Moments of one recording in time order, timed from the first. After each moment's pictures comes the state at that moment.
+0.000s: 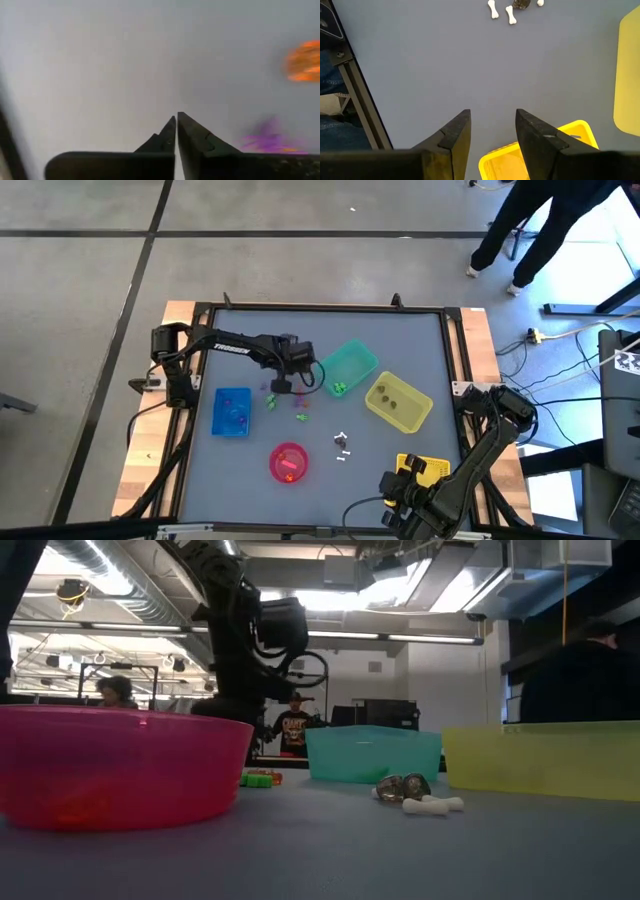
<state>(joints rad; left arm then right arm) 0.24 1.81 1.11 -0.62 -0.30 0.40 0.92 1.93 1.58 -1.15 0.43 1.33</state>
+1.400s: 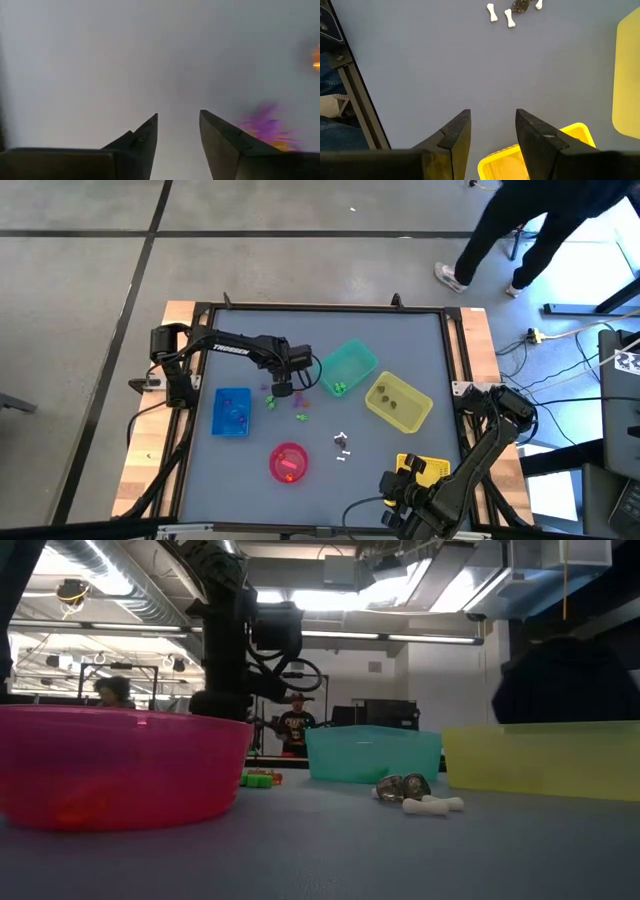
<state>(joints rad) 0.23 1.81 1.11 -0.74 -0.29 0.07 0.92 1.93 1.58 -1.15 0.44 1.33</state>
